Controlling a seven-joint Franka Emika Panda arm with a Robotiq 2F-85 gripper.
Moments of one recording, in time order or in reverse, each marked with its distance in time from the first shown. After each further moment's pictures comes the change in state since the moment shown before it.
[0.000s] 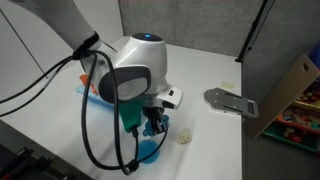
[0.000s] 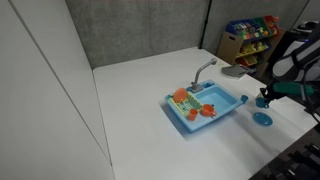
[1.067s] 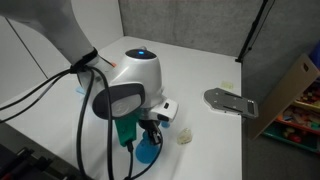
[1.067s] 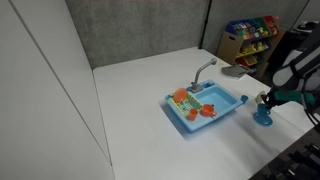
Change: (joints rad) arm -0.004 0.051 0.000 -0.048 0.000 0.097 -0.005
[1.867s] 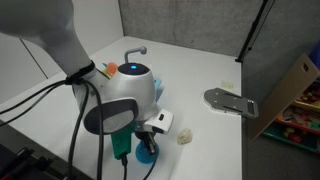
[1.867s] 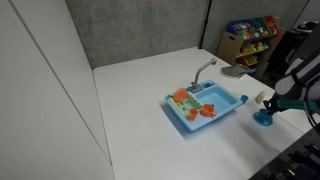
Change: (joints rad) arm -0.036 0.038 0.027 -0.057 0.007 0.118 -0.008
